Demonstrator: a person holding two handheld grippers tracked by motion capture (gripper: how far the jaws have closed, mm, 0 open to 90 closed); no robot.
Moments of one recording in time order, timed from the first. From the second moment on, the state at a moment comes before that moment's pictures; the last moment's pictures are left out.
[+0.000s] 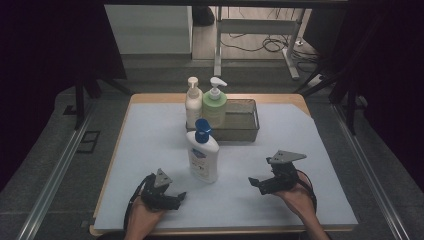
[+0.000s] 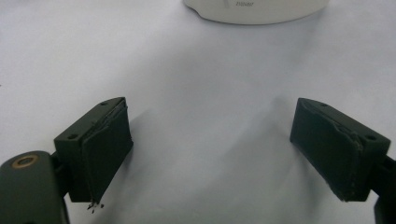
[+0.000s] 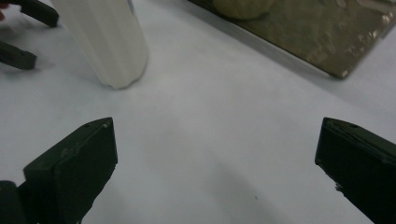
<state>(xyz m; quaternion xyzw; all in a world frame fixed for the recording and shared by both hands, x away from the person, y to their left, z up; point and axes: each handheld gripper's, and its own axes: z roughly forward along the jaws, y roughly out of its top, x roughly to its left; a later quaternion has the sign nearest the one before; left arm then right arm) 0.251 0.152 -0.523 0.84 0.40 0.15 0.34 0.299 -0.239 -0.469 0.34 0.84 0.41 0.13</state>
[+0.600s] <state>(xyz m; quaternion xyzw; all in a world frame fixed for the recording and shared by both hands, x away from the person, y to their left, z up) 0.252 0.152 -0.524 0.84 0.41 0.15 0.34 0.304 -0.200 -0.447 0.30 0.84 0.43 0.11</state>
